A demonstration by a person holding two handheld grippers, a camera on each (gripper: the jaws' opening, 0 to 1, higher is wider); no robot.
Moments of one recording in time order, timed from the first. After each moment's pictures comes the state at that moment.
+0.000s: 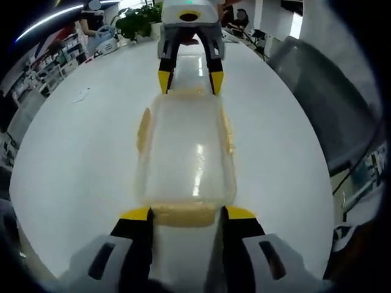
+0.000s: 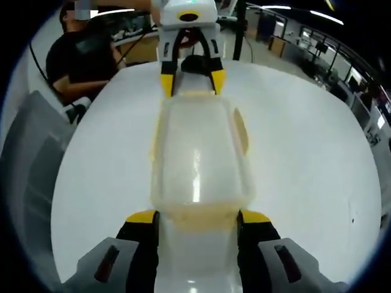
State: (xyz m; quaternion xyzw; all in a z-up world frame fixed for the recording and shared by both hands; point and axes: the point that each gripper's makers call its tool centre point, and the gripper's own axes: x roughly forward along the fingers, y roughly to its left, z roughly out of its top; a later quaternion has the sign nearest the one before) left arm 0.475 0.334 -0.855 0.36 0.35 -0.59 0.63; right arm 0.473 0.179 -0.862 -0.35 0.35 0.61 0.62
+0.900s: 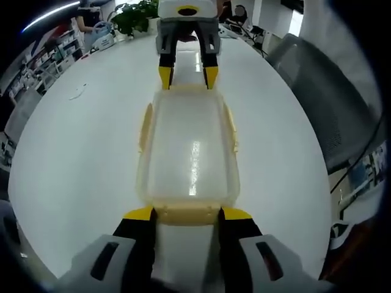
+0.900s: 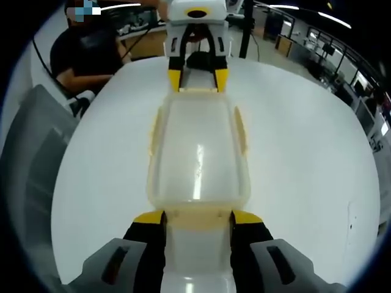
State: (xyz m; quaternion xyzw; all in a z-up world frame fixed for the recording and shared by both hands) left arm 0.473 0.330 -0.858 0.37 0.36 -0.59 0.61; right arm 0.473 0.174 -0.861 -0.36 0.35 0.62 0.60
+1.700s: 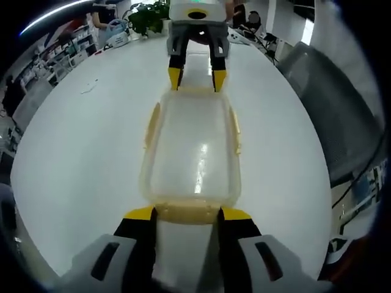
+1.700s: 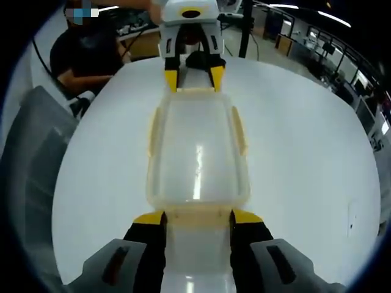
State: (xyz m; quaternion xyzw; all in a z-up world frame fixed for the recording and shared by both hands) left arm 0.470 0.333 -0.856 0.35 0.37 -0.57 0.65; right arm 0.473 0.173 -0.861 -0.37 0.35 0.62 0.60
